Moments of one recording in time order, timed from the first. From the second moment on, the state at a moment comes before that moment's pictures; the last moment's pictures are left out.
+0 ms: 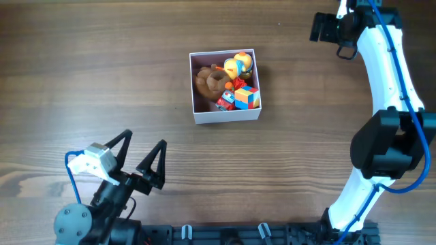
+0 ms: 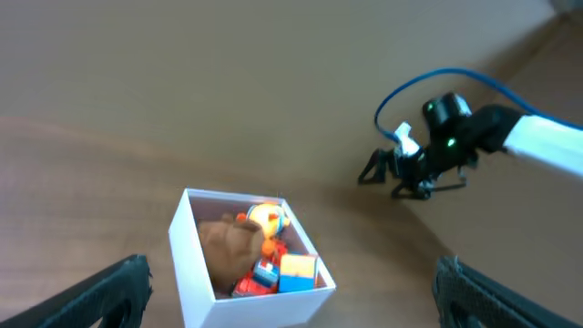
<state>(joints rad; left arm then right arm) -0.18 0.13 0.51 -0.37 0.26 -0.48 -0.05 2.06 1.92 -0.90 0.04 0.11</state>
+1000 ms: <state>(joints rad) -0.10 0.01 0.05 0.23 0.12 -0.34 -0.05 2.06 1.92 -0.90 0.04 0.11</state>
